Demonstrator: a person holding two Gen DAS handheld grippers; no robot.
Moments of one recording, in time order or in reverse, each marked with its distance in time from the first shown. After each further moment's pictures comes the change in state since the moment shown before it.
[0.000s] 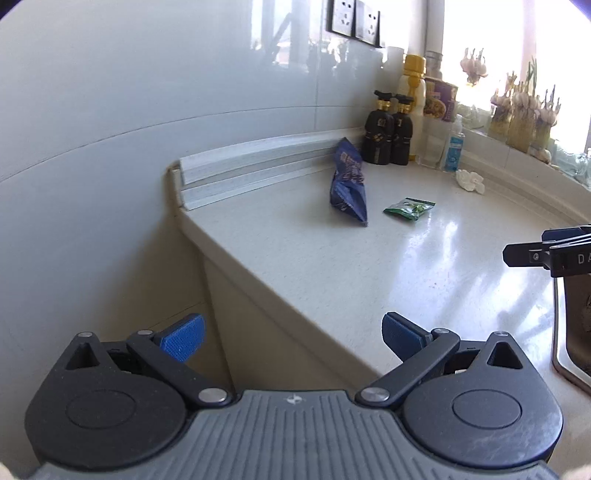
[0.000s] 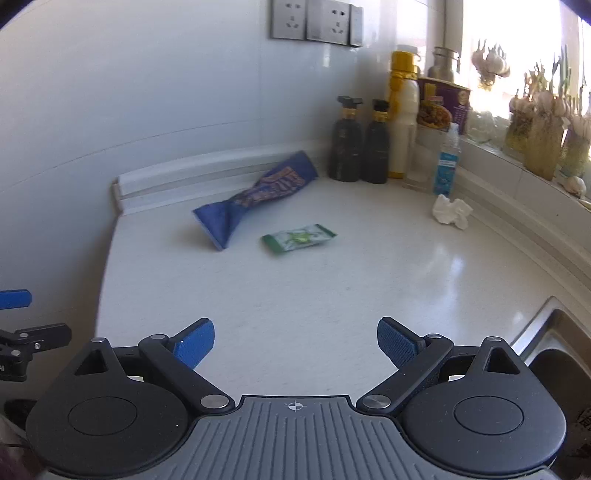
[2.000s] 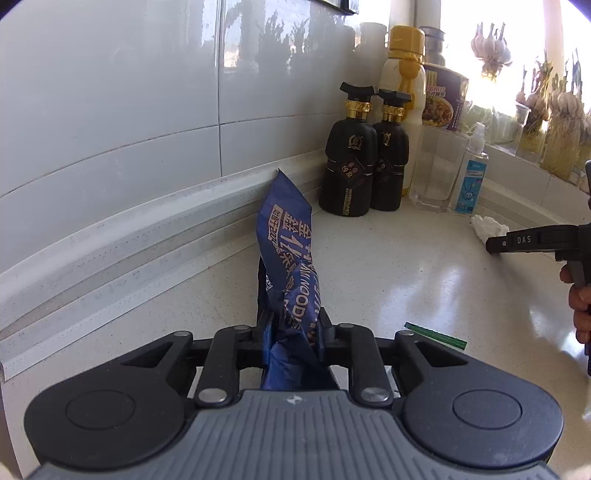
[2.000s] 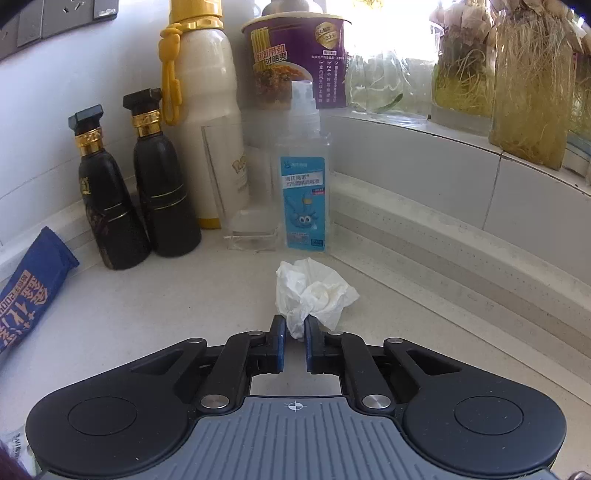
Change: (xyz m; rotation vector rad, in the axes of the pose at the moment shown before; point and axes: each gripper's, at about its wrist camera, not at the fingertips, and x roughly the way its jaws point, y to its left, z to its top) left arm 0.168 -0.061 0.110 0.032 -0.010 -0.074; right arm 0.207 -0.160 0.089 0.224 -0.043 -0.187
